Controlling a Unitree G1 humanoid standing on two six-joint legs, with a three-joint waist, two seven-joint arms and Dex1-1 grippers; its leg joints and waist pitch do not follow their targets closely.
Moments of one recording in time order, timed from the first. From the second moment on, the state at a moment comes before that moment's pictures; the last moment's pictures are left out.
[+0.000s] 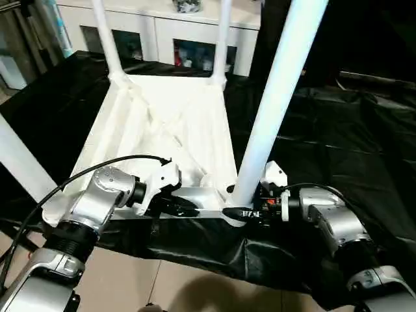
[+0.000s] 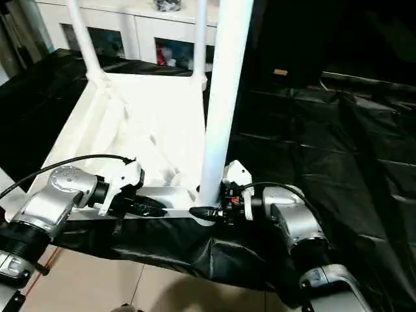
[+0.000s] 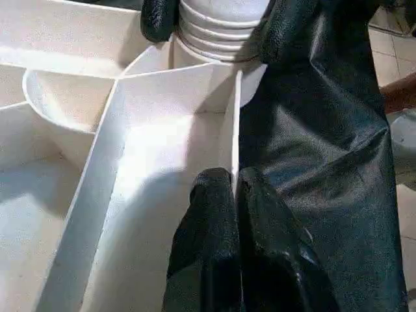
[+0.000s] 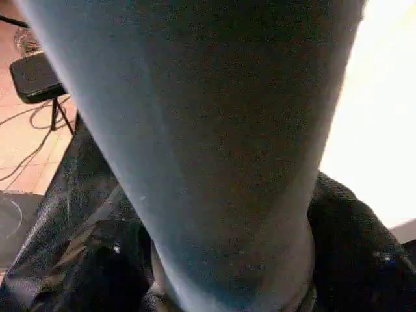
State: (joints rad) left arm -0.55 0.45 -0.29 0.52 -0.05 0.13 -1.37; right arm -0.47 -0.31 0.17 0.59 0.17 0.04 1.25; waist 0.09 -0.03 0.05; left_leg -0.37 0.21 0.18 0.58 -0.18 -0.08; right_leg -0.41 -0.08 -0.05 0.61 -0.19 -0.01
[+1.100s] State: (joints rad) left arm -0.55 0.31 -0.23 0.51 0.02 0.18 -1.02; right arm -0.62 -0.17 0.08 0.89 0.08 -0.10 0.78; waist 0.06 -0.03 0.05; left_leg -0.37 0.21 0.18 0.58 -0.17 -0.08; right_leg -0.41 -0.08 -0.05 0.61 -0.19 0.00
